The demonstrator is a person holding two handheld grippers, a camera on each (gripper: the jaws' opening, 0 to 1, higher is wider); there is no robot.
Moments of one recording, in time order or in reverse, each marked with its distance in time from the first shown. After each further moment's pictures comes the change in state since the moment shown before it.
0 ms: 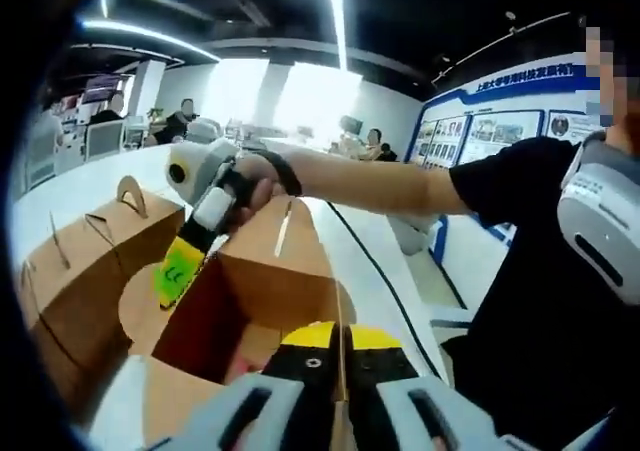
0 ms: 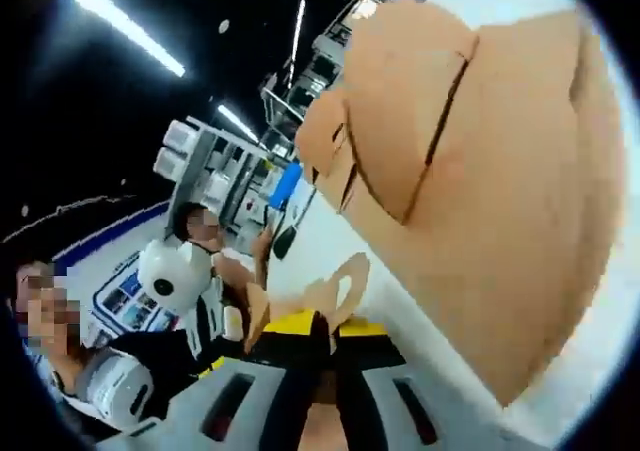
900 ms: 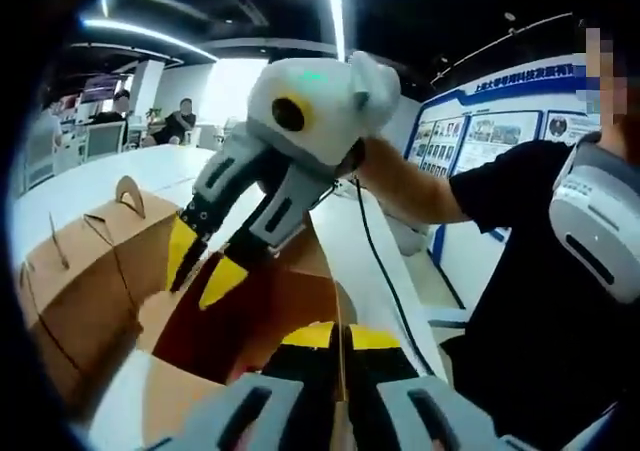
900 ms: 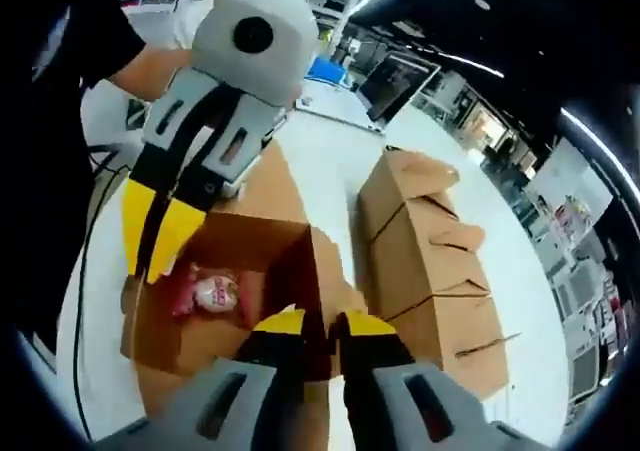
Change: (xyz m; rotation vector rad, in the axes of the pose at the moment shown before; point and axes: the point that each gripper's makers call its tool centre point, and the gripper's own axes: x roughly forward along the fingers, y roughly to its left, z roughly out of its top) left arm -0.001 0.001 0.000 0.006 -0.014 -0.003; right arm -0.010 0.014 -0.027 -1.231 0.477 -0.431
